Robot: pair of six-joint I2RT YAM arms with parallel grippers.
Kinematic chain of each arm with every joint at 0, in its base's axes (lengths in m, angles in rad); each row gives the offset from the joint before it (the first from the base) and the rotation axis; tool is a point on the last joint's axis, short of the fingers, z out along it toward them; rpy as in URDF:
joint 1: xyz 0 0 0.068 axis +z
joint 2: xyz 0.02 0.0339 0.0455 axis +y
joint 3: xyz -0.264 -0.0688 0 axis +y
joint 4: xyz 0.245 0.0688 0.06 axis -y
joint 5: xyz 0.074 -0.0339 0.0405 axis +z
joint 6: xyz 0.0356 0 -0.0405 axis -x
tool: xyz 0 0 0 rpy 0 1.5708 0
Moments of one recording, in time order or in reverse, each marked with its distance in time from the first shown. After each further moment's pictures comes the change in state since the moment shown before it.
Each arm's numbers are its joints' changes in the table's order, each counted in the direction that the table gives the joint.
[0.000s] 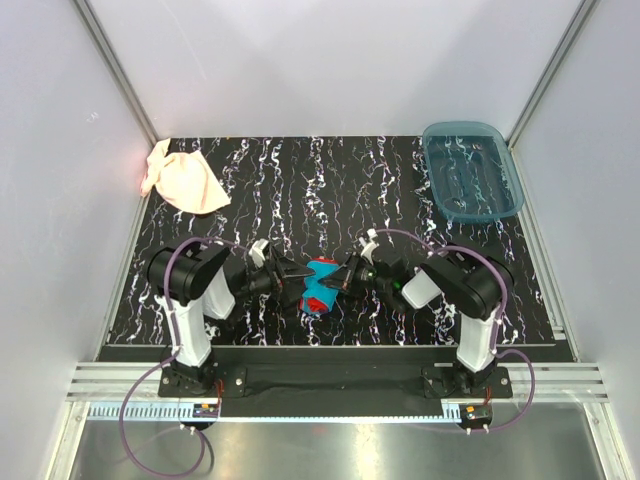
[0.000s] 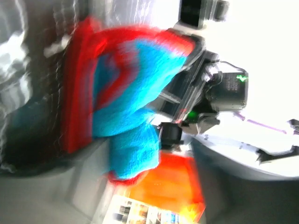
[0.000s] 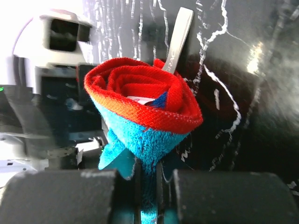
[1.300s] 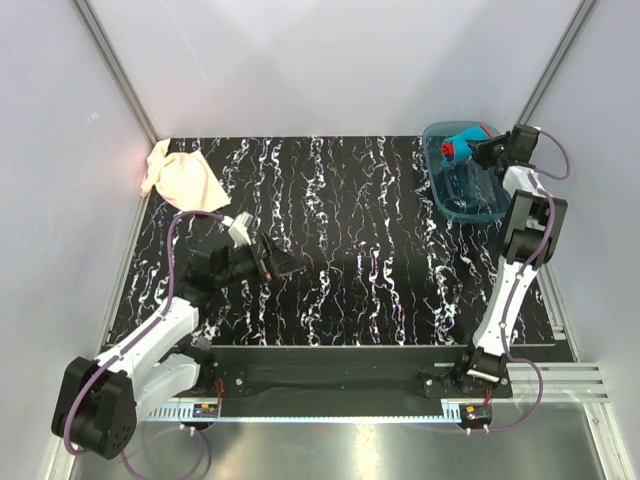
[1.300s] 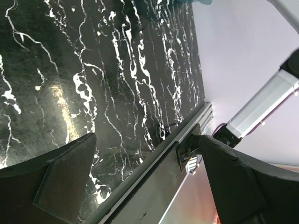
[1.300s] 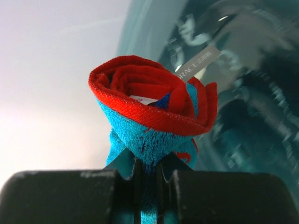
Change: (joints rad) left arm 0.010 -1.000 -0.226 -1.343 0.207 -0.631; right arm -0.967 0.439 -1.353 -0.952 -0.057 0.093
